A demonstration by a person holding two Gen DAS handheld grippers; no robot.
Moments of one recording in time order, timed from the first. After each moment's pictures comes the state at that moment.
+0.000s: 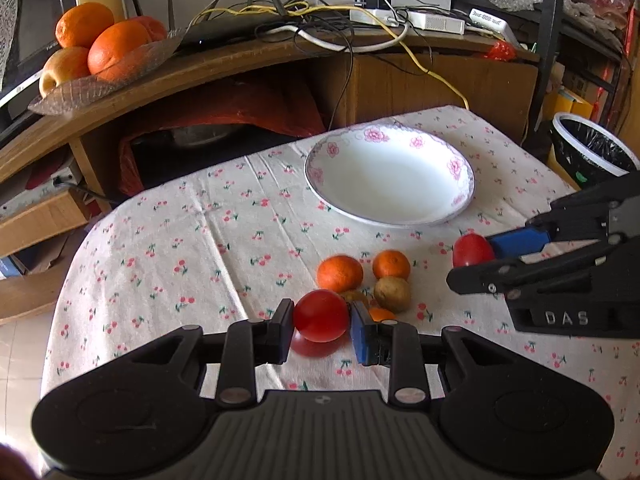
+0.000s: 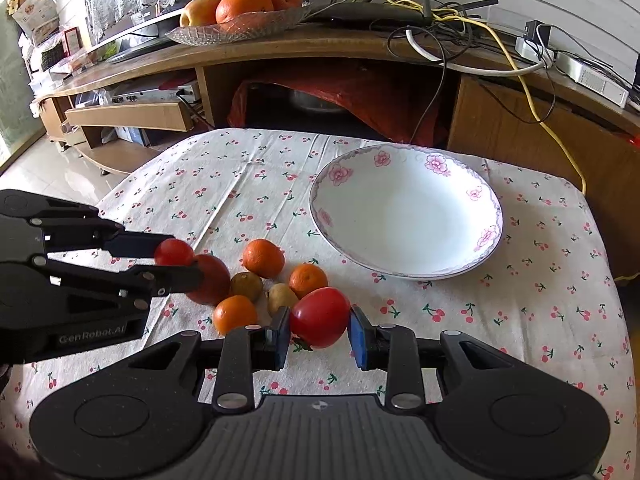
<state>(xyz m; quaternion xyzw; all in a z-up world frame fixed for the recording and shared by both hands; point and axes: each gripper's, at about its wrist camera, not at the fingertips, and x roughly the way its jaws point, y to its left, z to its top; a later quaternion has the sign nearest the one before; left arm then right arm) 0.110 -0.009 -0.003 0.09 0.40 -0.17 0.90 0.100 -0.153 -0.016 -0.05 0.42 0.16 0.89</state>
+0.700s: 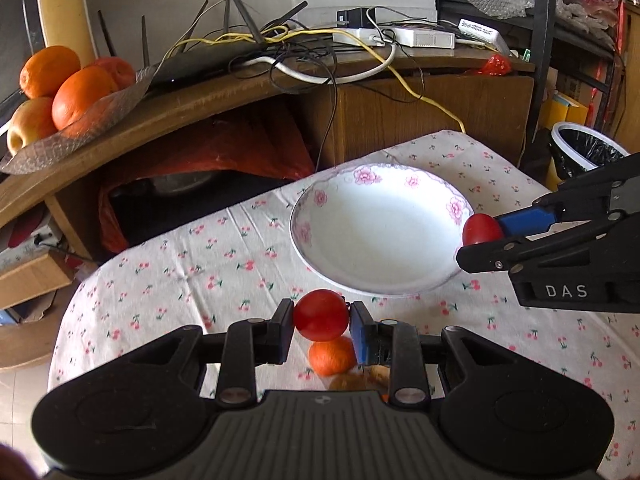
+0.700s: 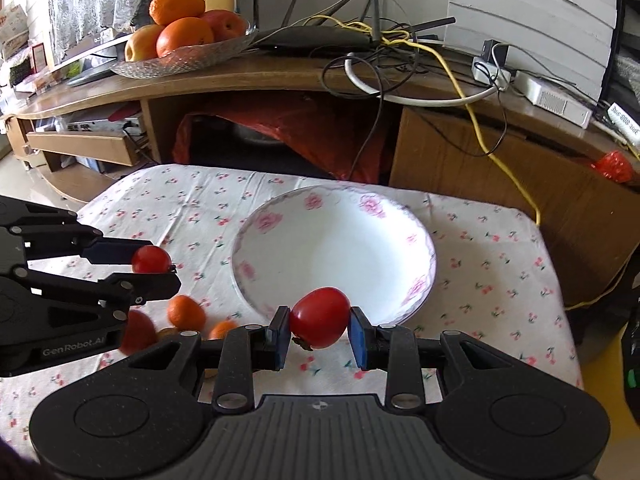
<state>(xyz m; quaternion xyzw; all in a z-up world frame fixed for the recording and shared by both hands) 0.152 -0.036 0.006 0.12 0.37 -0.19 0.90 0.139 -0.183 -0.001 -0.07 0.39 0.11 0.91</state>
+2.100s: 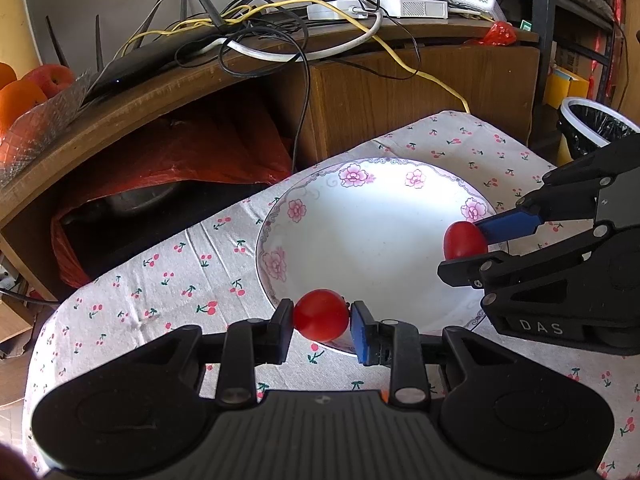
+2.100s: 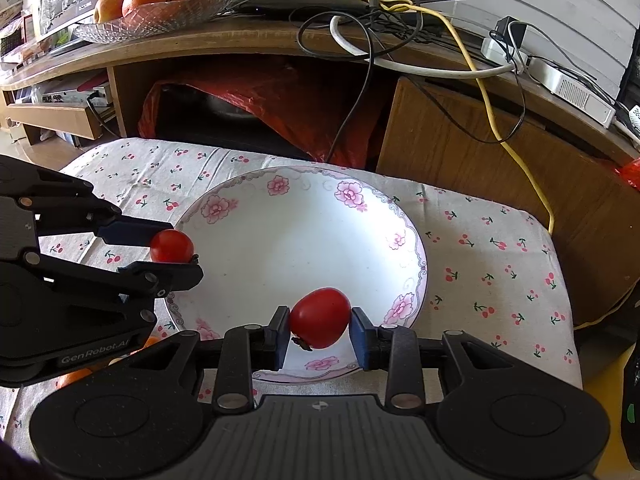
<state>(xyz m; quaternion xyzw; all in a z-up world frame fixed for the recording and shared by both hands) 0.208 -0.074 -0.029 0.15 0.38 -0.20 0.89 0.193 -0.195 -0.033 -0.10 0.41 0.10 0.90</state>
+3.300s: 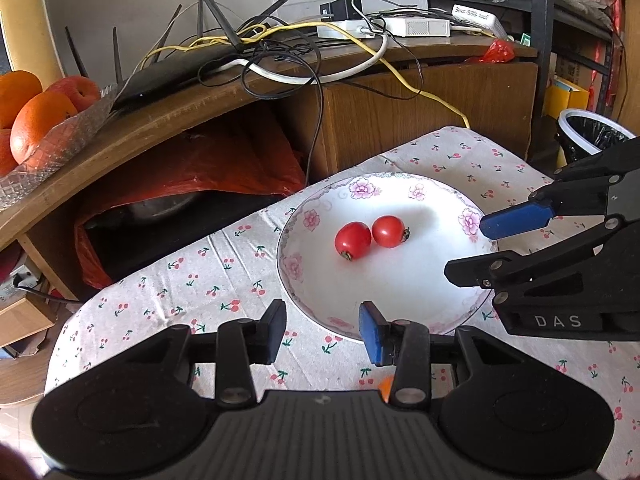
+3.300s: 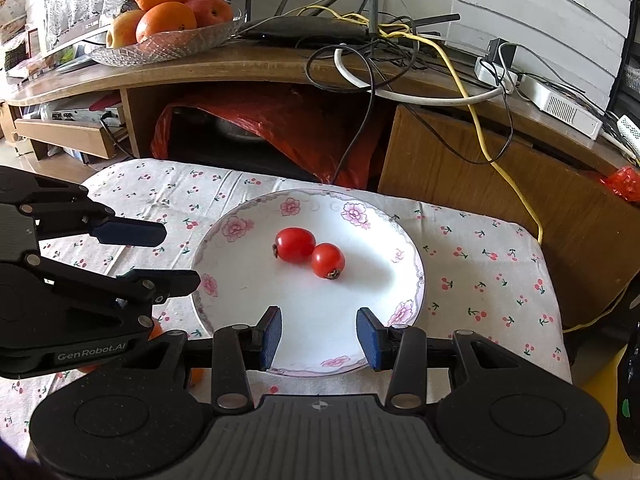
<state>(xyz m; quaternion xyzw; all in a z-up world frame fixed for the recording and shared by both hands) 0.190 -0.061 -0.010 0.15 0.37 -0.20 0.90 0.172 -0.189 -0.012 -0.09 0.39 0.10 0.91</state>
